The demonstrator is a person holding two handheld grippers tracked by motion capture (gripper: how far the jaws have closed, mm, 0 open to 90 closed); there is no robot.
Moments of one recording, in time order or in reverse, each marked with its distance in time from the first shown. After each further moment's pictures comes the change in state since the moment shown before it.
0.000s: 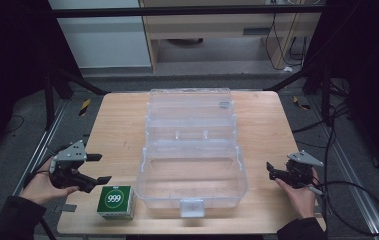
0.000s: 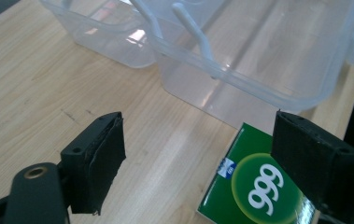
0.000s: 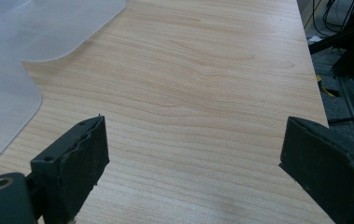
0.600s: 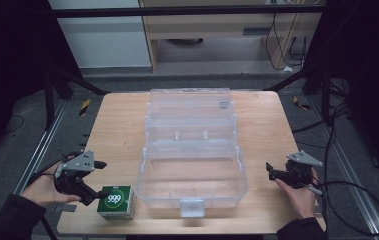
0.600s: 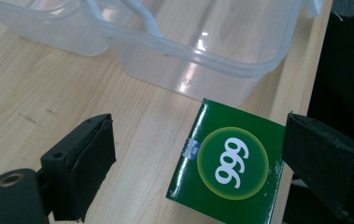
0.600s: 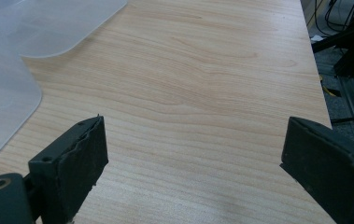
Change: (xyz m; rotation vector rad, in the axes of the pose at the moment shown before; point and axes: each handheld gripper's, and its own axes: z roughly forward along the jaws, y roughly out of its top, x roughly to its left) left arm -0.015 0.004 0.009 0.122 -0.104 0.151; right arm 0.000 -0.001 0.001 0.008 0.002 -0.008
